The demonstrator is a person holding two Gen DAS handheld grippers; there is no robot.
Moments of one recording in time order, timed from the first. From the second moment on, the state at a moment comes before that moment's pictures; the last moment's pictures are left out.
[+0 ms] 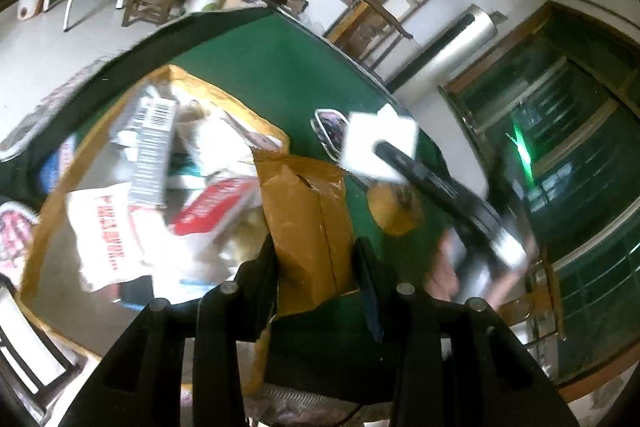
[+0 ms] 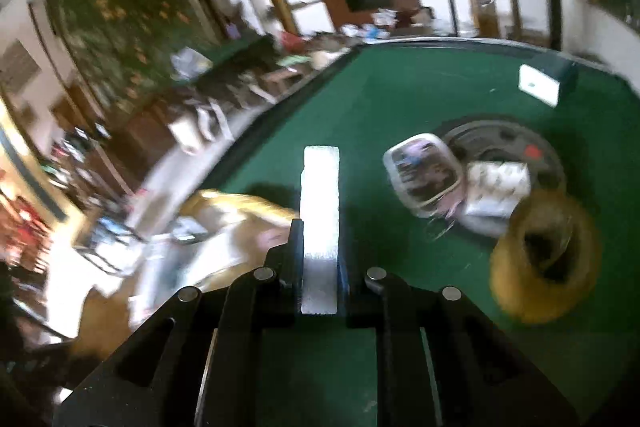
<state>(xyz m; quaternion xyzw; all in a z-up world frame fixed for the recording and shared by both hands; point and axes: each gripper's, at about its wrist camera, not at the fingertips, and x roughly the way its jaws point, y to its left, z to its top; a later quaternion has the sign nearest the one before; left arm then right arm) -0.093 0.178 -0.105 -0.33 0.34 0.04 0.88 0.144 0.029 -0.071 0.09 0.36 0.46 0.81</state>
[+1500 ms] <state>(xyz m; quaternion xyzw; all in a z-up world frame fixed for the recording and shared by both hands) -0.164 0.215 -0.102 -0.24 0.34 0.18 0.89 0.144 0.075 -0.083 0.09 0.39 0.50 0.77</state>
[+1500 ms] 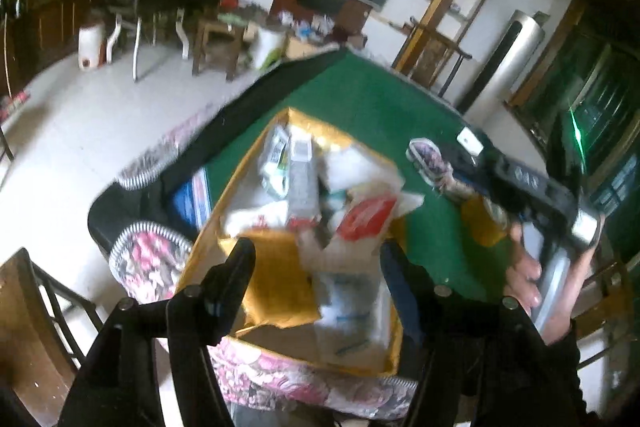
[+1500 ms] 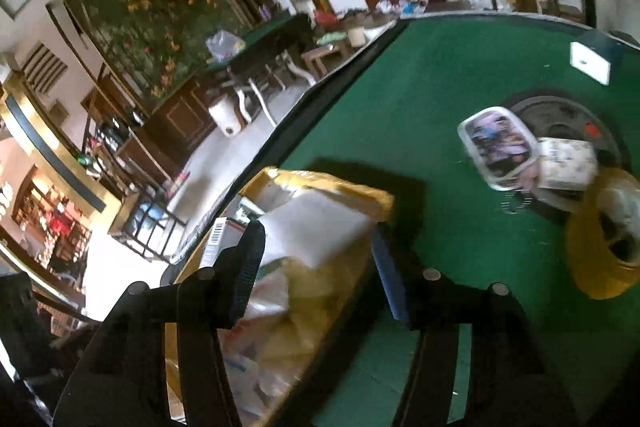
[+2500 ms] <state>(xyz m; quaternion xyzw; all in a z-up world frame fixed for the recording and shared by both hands) 0.220 0.158 -0.179 -0.29 0.52 0.11 0.80 0.273 -0.096 -0.150 0.25 0.38 0.37 0.81</state>
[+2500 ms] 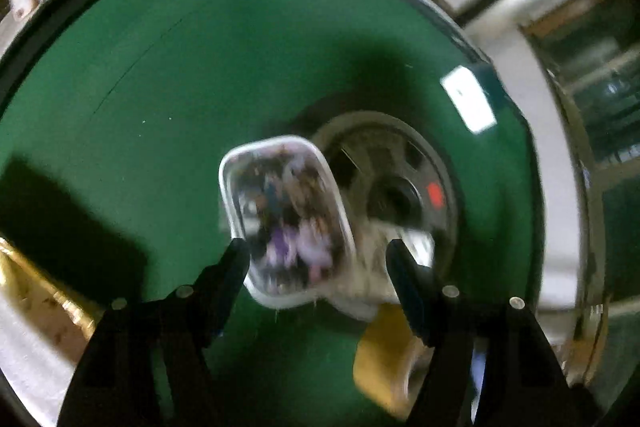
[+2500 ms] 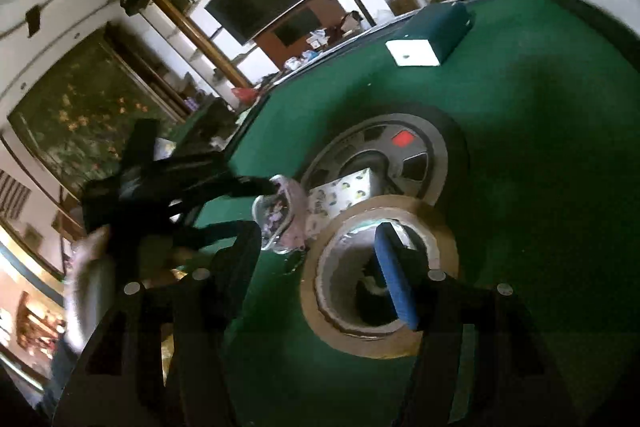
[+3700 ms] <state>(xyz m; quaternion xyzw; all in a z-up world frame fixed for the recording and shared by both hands) 0.247 0.160 -0.209 -0.25 0.54 0.20 0.77 0.266 -0.096 -0.157 0.26 0.40 0.38 0.79</state>
